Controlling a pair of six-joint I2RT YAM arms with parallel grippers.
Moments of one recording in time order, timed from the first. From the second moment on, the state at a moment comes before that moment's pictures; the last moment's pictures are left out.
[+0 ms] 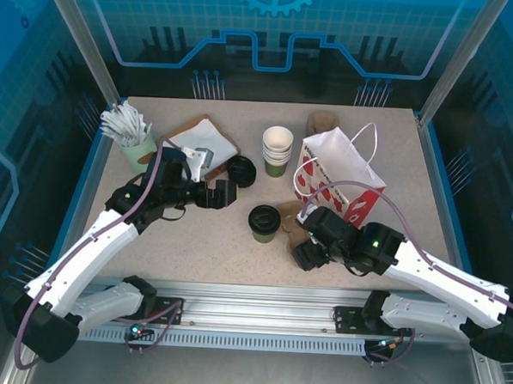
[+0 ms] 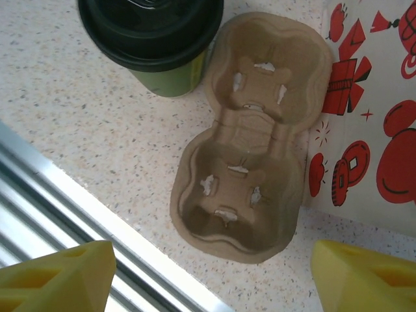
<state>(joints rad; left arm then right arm) -0.42 1.03 0.99 -0.63 0.30 -0.41 1.02 0.98 0.93 -1.02 0.24 0.32</state>
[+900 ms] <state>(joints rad) -0.38 1.04 1.01 -0.66 0.29 -0.35 0.84 1.34 0.85 -0.63 0.16 0.25</state>
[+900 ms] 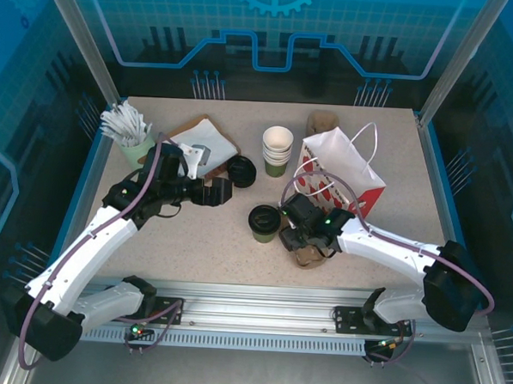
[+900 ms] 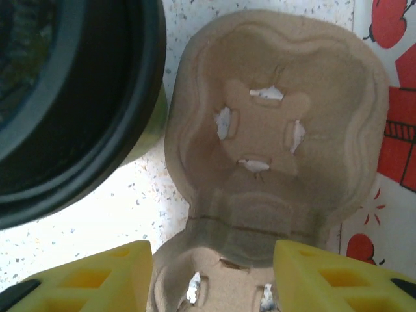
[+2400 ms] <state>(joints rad) -0.37 1.03 1.00 -0.63 0.33 -0.35 0.71 1.44 0.90 -0.72 0.06 0.27</state>
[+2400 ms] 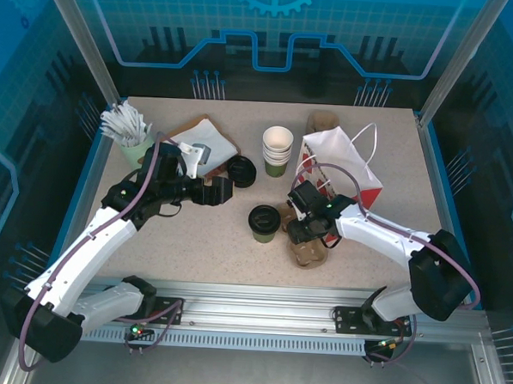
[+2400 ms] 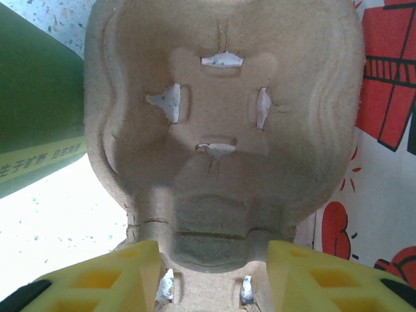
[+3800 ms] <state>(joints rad) -0.37 1.02 0.99 -0.63 0.35 -0.35 0.71 1.53 0.92 -0.71 0.07 0.31</state>
